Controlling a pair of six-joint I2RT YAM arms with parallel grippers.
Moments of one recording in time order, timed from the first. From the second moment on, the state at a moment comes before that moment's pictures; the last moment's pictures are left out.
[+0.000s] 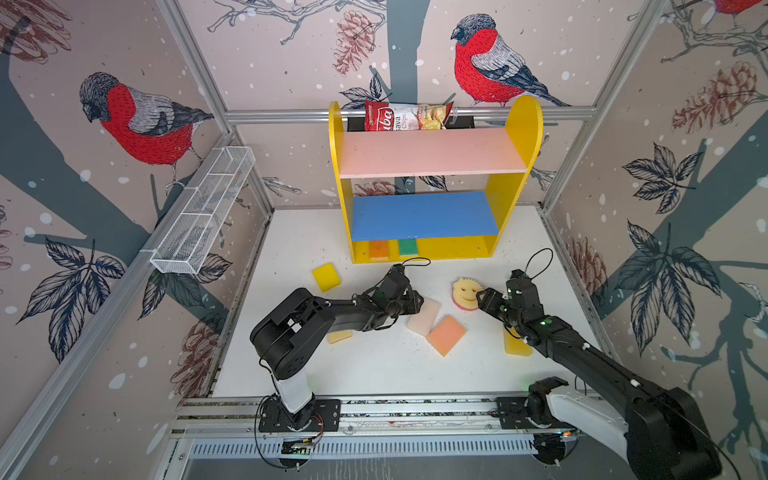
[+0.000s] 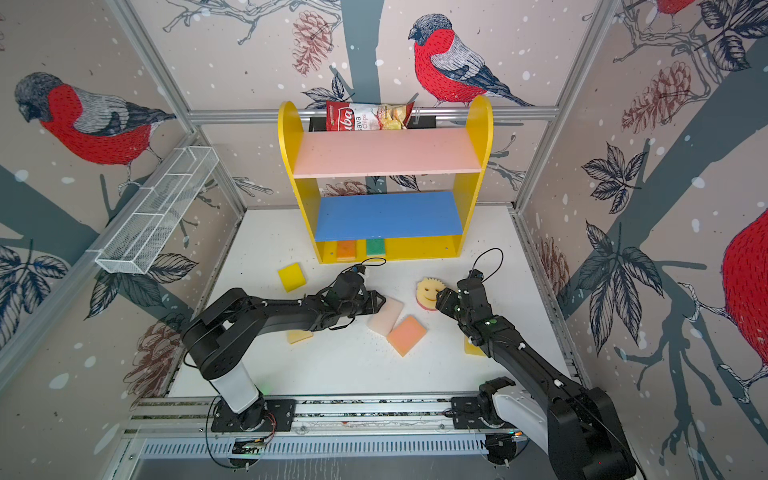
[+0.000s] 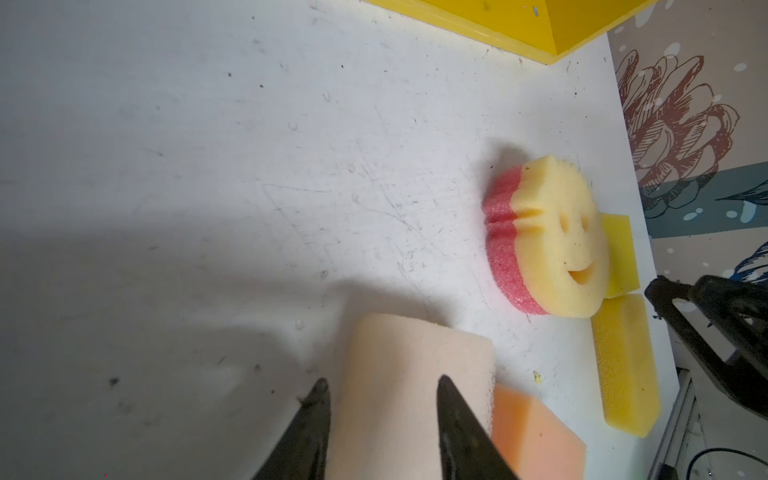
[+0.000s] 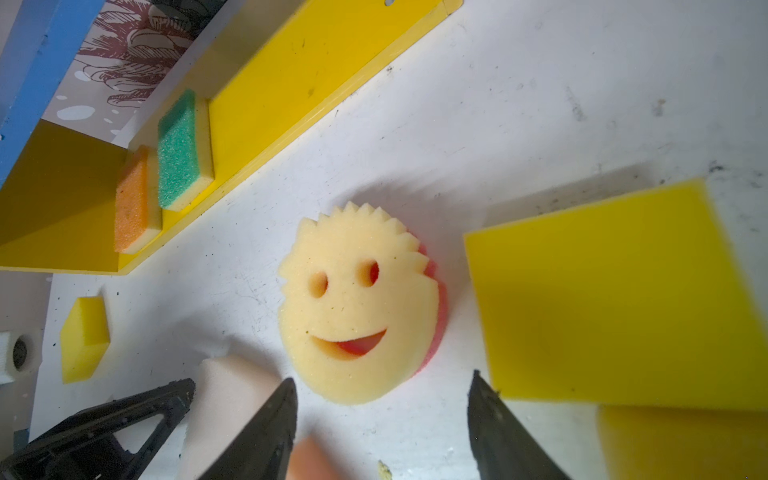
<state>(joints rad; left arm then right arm) -0.78 1.76 0.81 0.22 0.14 -0.76 0.34 1.02 0.42 -0.15 -0.02 0.69</state>
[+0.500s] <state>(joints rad) -0.79 1.80 0.96 0.12 0.14 -0.74 0.30 0.98 0.44 -0.17 -0.03 0.68</state>
